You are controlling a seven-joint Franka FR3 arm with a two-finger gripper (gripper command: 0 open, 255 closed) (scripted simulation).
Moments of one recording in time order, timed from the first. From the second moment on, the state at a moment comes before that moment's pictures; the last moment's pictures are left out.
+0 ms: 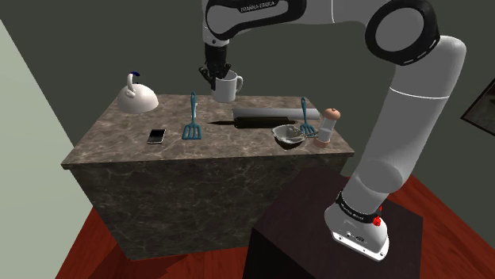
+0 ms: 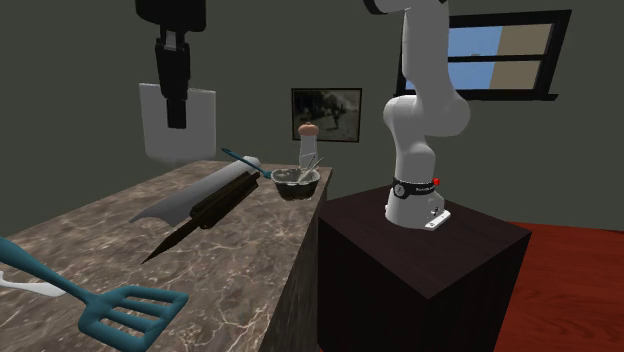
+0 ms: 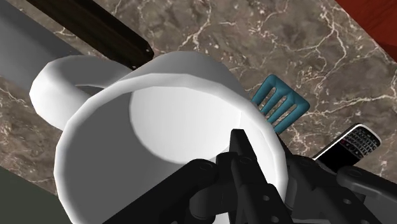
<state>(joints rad) -0.06 0.14 0.21 -1.69 -0.12 1.92 0.31</state>
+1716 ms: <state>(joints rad) -0.40 0.25 -0.03 -1.55 0.00 1.92 -0.30</state>
